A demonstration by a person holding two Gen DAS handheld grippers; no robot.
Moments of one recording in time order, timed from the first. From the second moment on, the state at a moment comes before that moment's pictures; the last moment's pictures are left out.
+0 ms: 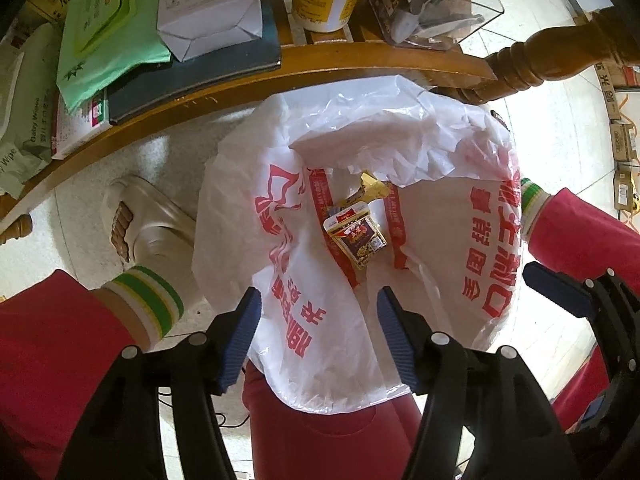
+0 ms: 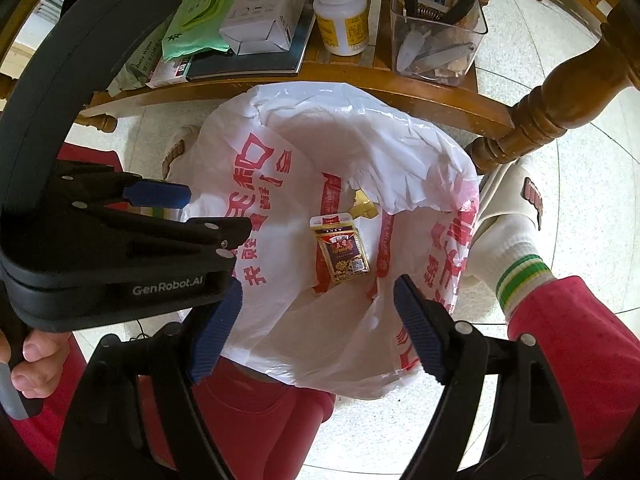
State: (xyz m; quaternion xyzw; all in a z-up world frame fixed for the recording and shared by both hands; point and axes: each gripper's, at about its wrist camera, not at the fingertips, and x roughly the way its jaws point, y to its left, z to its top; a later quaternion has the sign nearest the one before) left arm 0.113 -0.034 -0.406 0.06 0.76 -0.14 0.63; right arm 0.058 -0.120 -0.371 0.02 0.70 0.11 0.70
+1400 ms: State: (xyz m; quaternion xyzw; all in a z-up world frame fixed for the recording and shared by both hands) left arm 0.082 0.053 0.100 0.34 0.41 -0.32 0.79; right arm 0.039 -0.222 0.111 -0.01 0.40 0.15 0.90
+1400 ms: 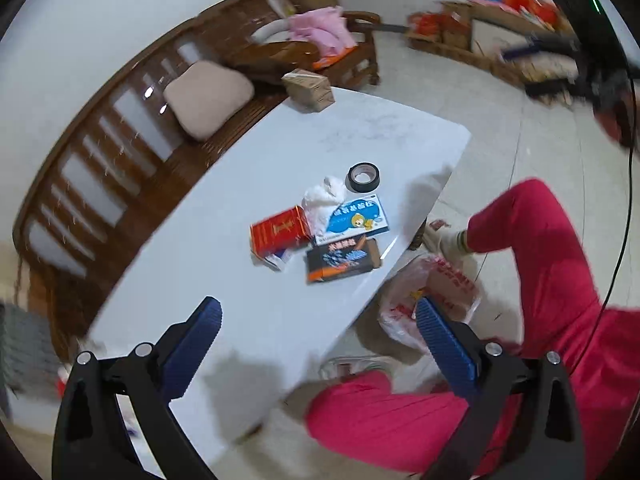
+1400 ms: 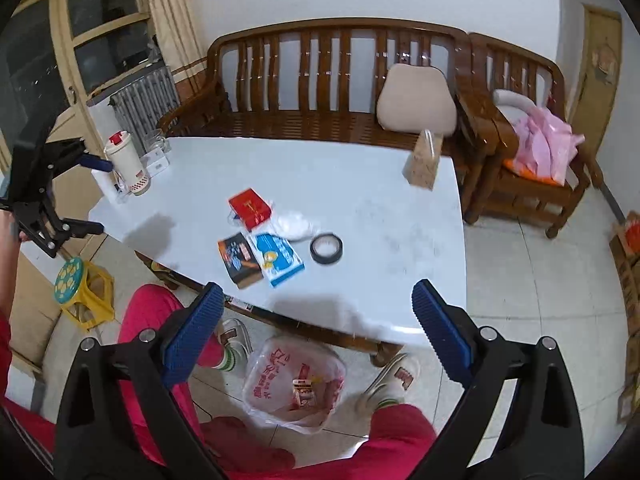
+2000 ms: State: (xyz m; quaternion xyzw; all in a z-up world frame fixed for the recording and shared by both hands) left arm 0.177 0.009 0.052 0.41 0.45 -0.40 0.68; right arm 0.162 -0.200 0.104 -0.04 0.47 0.17 0.86
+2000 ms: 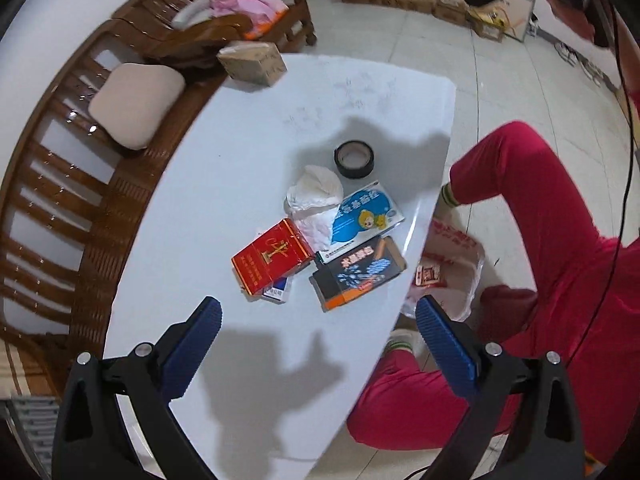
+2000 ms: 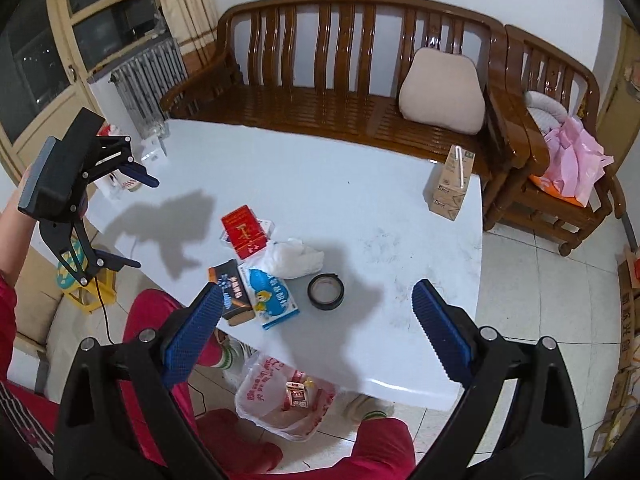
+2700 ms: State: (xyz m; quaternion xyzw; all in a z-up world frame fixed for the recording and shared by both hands) left arm 0.257 -0.017 -0.056 0.45 0.51 -0.44 0.59; right arm 0.256 -0.187 -0.046 -0.08 0.59 0.19 0.78
